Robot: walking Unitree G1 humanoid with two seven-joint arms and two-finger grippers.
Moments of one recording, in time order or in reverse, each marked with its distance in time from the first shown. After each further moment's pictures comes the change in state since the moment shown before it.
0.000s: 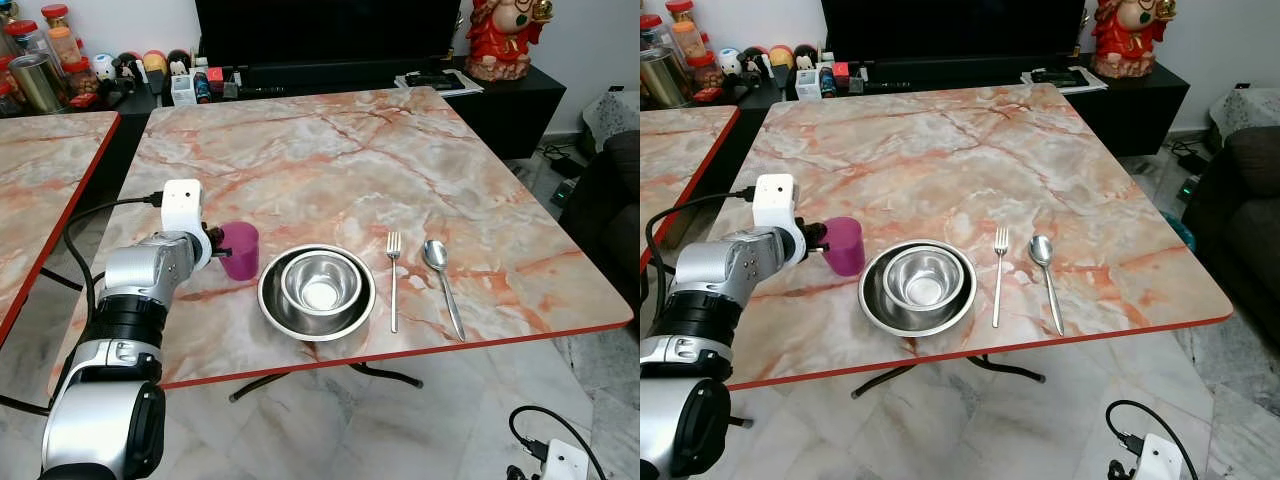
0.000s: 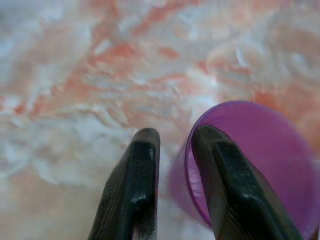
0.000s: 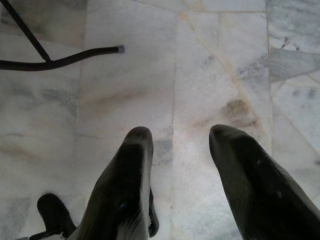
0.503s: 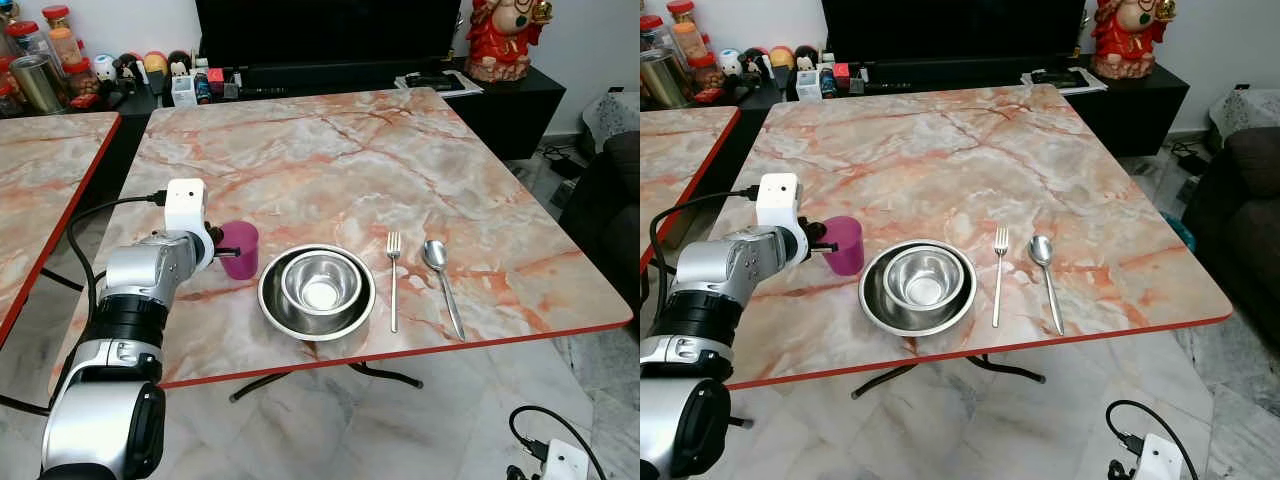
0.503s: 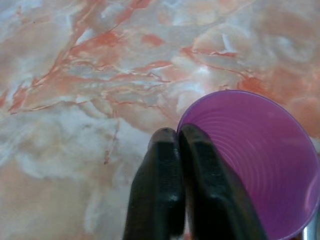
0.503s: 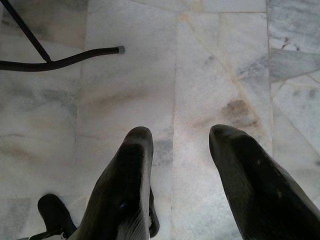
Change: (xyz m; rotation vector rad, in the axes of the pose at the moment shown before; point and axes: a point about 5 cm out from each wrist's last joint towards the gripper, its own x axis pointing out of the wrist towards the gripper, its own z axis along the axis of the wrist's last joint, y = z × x) left arm 0.000 -0.005 -0.007 0.024 0.052 -0.049; right arm 0.000 0.000 0.000 0.001 0.000 0.000
